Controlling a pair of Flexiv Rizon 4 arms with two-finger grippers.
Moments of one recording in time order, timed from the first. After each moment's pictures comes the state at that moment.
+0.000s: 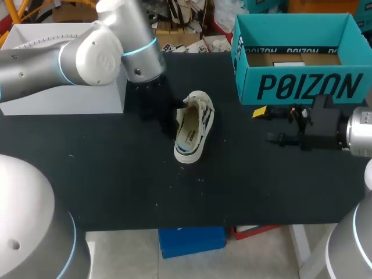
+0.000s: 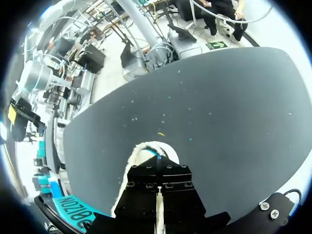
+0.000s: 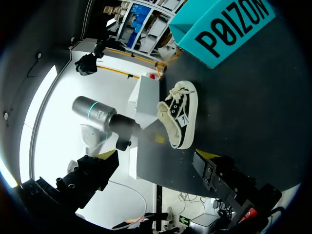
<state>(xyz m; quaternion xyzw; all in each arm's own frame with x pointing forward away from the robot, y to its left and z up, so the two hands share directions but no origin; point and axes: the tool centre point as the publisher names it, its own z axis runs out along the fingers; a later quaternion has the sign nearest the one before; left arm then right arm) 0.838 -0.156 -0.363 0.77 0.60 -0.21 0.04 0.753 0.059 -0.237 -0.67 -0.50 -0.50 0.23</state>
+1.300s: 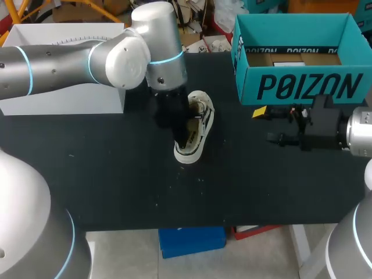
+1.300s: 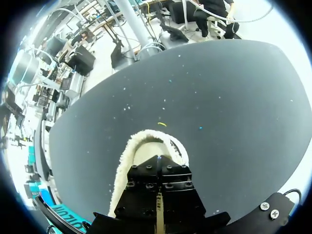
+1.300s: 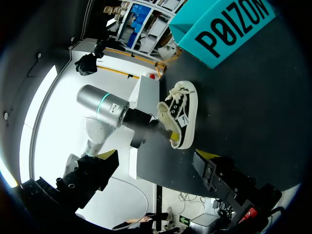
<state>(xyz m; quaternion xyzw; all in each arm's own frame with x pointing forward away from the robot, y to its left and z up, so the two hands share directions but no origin) 0.849 -0.179 -0.408 0.79 0.59 -0.17 -0.01 0.753 0.059 -0.237 -0.67 -0.50 -0.50 0.23</state>
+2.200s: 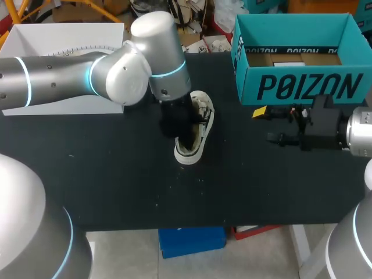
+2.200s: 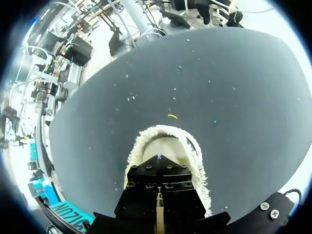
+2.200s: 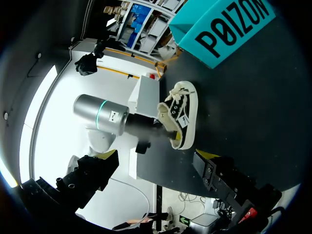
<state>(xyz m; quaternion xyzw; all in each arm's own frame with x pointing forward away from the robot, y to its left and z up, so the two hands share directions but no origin) 0.843 -0.200 -0.412 0.78 0.60 -0.15 0.04 0.753 0.059 -0.237 -0.67 -0.50 -0.50 0.23</state>
